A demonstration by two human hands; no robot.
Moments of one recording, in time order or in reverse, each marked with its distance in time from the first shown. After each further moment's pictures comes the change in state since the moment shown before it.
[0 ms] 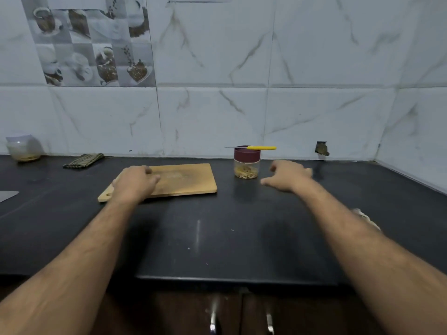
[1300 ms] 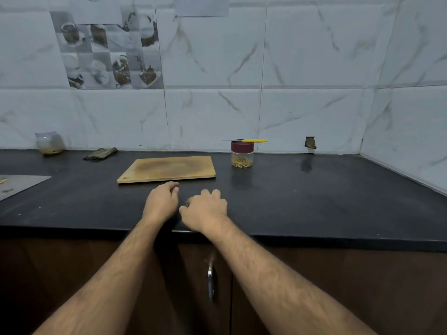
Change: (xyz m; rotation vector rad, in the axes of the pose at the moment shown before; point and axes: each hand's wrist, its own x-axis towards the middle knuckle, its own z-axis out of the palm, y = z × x) left_hand -0.146 0.014 0.006 -0.328 -0.019 0.112; right_hand -0.183 -0.127 0.062 0.000 -0.118 -0.351
